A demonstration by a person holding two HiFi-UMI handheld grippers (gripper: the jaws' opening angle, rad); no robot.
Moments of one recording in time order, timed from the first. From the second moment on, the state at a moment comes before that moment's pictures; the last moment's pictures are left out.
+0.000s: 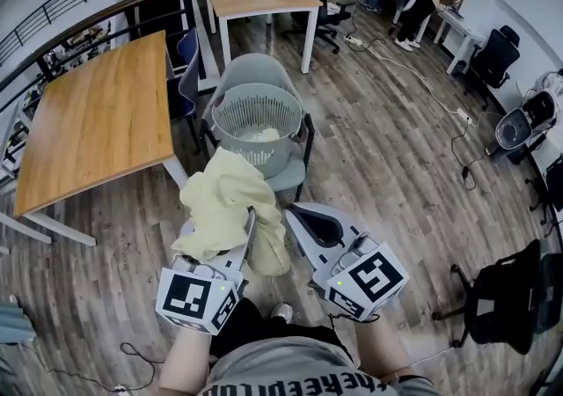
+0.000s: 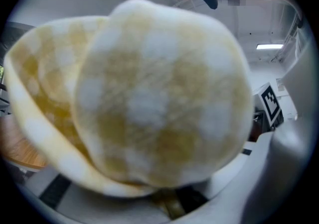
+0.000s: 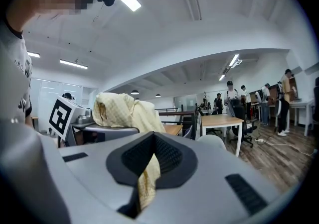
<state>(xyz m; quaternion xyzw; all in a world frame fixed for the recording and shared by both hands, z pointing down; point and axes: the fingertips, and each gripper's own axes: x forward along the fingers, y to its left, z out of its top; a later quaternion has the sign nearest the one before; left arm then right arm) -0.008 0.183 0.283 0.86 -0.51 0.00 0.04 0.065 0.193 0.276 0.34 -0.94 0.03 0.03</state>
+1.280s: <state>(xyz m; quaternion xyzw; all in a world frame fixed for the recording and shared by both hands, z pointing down) -0.059 -0.018 0.278 0.89 -0.46 0.01 0.04 0.010 0.003 0.282 0.40 -0.91 0.06 0.03</state>
